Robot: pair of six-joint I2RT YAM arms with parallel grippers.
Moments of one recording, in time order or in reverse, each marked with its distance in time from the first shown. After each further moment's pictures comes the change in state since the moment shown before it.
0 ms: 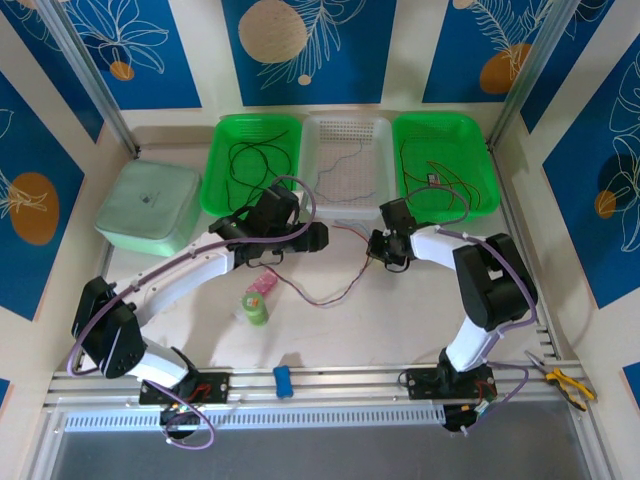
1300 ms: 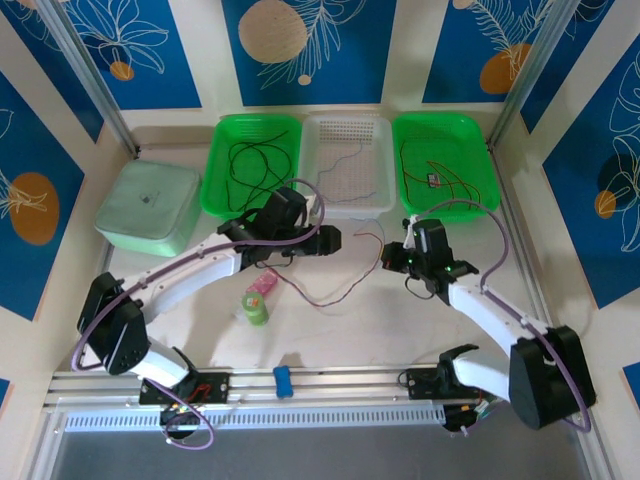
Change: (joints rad) left arm -0.037 0.040 0.004 0.083 0.121 -0.045; right arm -0.034 -0.601 -0.350 0.130 -0.109 -0.117
